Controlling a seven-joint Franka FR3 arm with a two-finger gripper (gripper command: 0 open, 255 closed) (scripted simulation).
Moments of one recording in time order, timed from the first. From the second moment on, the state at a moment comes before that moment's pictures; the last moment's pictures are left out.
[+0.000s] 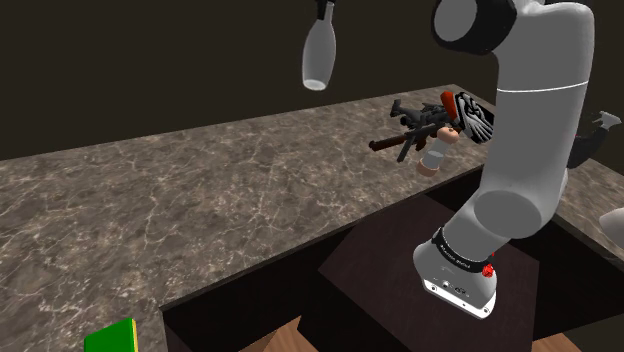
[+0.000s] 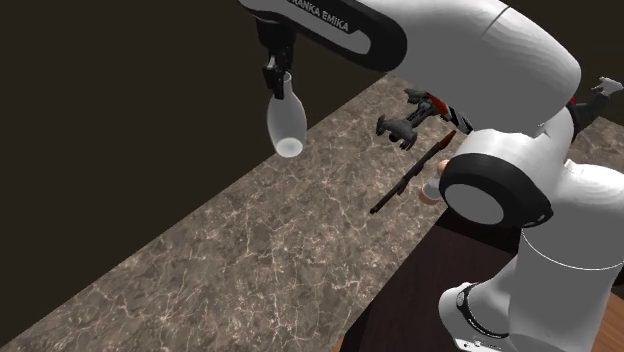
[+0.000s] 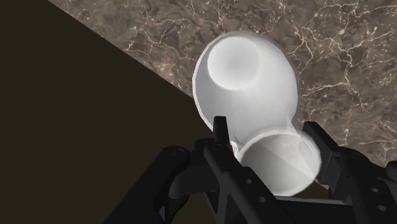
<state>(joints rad) -0.15 0.49 -0.20 -0.90 0.11 1.39 -0.52</state>
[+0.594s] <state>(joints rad) -0.19 0.28 -0.24 -1.14 0.08 1.42 -0.61</state>
